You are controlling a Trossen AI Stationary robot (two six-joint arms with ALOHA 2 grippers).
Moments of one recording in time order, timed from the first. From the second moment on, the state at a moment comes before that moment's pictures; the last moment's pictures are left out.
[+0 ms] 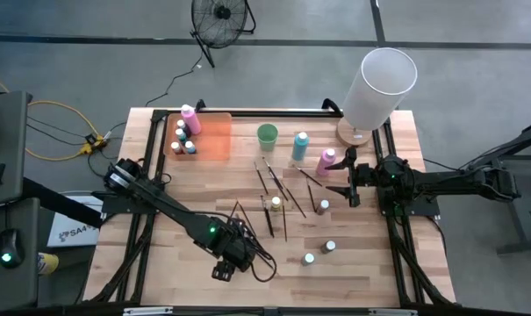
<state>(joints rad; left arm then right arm) -0.53 1.84 1.46 -0.87 -0.06 -0.32 -0.19 0.59 0.01 0.62 -0.21 -0.08</state>
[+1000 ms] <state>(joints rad) -0.49 1.83 1.51 -0.90 -0.06 -0.48 -0.19 0.59 0.01 0.61 -0.21 -0.08</state>
